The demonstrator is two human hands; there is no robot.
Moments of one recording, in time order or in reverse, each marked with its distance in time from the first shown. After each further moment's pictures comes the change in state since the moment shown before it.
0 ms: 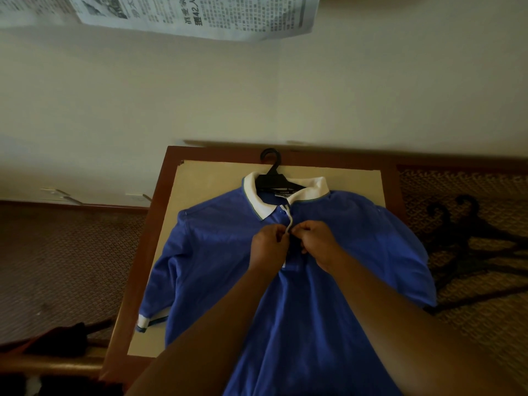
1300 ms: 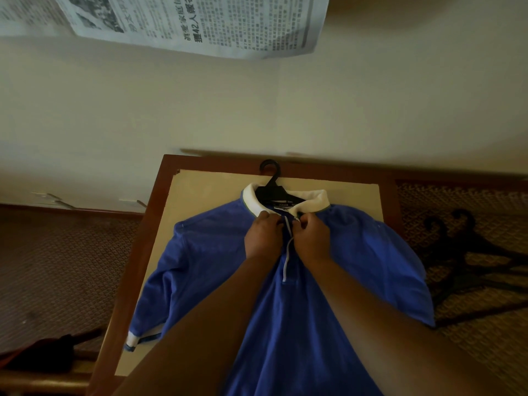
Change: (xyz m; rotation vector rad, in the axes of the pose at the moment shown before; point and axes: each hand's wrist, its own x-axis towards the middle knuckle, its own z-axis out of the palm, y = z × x) left_hand 0.049 0.013 -0.005 0.349 0.031 0.100; right_hand 0.029 -0.014 0.011 -0.267 0.351 -0.216
